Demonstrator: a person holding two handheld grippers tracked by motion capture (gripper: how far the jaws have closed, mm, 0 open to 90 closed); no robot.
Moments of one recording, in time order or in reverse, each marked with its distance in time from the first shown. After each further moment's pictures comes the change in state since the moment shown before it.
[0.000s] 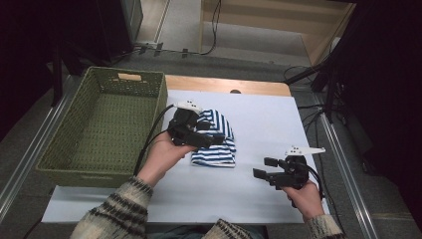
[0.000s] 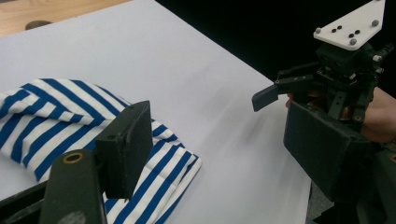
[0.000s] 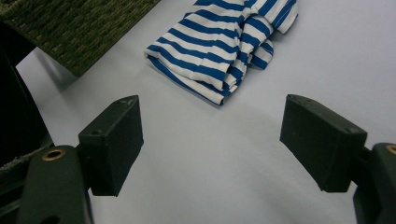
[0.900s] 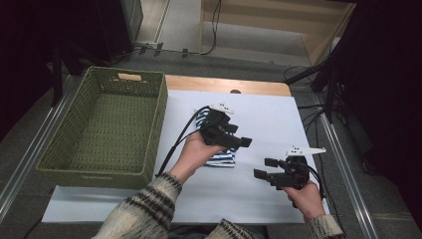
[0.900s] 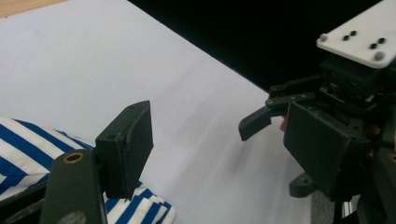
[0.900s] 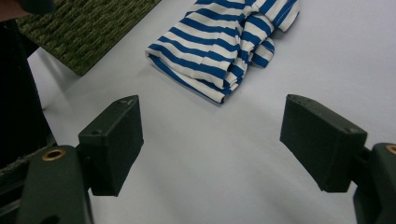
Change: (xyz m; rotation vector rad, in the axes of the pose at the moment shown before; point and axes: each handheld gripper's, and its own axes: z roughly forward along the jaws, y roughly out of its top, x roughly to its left) left arm -0.007 0.014 0.074 0.026 -0.071 0.006; right arm -0.002 -0.001 -0.001 0.002 0.012 0.009
